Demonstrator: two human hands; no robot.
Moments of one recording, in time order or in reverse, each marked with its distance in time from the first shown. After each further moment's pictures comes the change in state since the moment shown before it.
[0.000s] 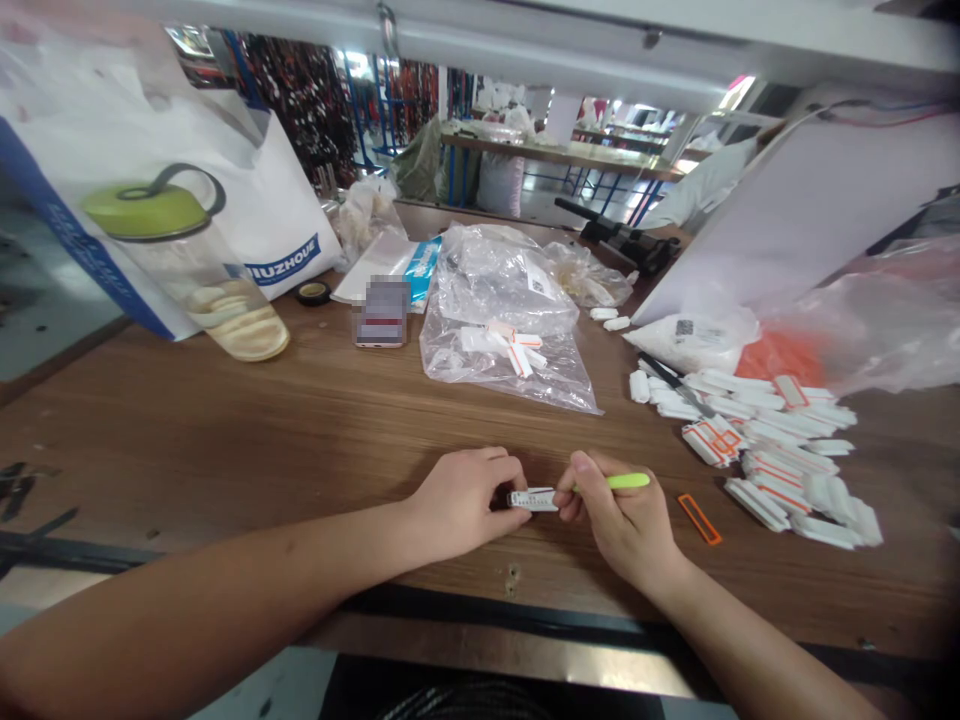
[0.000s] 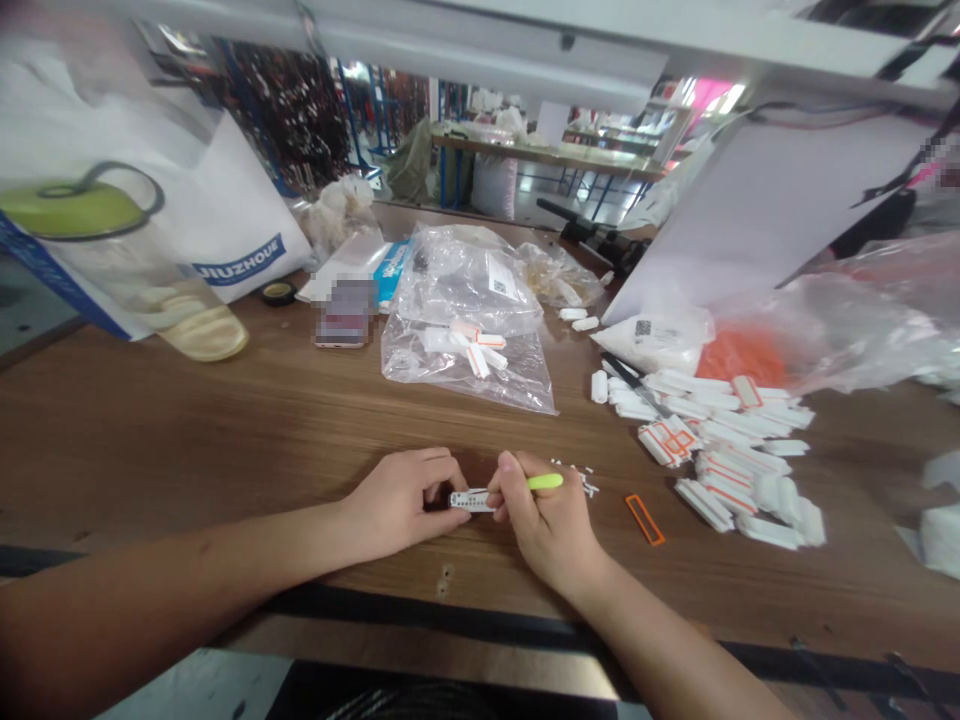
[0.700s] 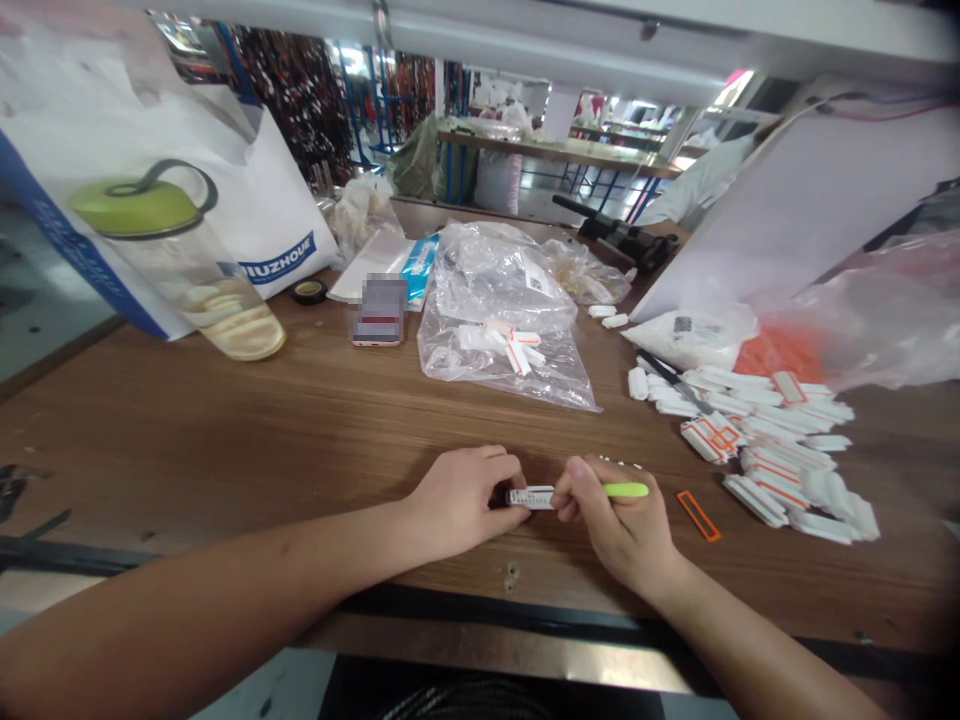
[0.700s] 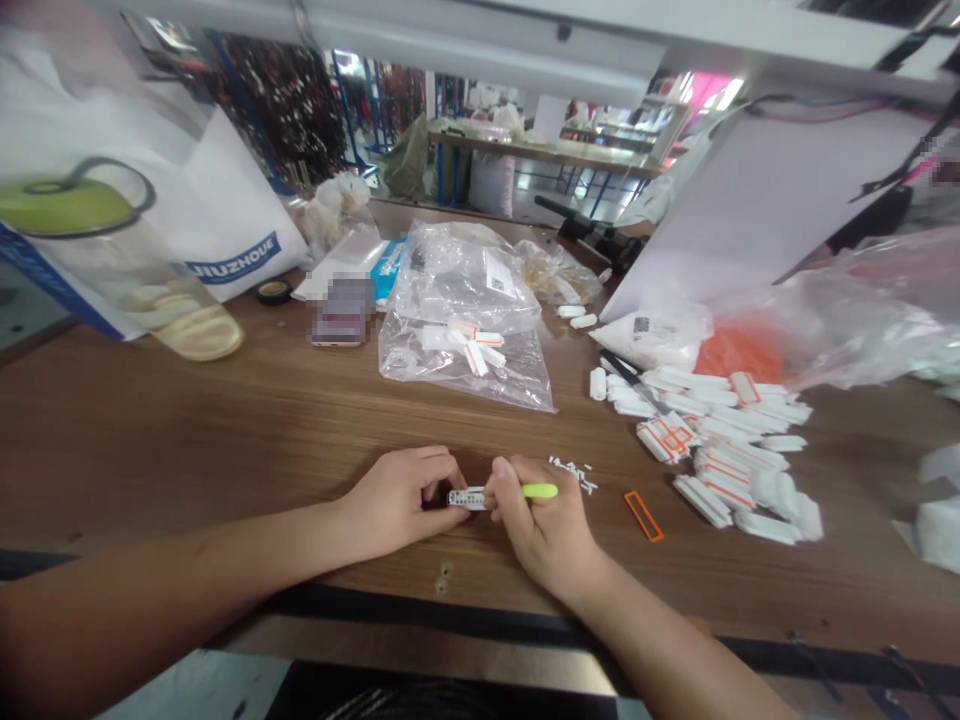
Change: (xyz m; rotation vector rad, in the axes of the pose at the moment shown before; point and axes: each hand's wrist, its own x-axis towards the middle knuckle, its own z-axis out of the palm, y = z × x) left_hand 0.000 -0.001 0.001 0.022 0.003 0.006; right_hand -0.001 -0.006 0.000 -0.137 -0.031 -0.103
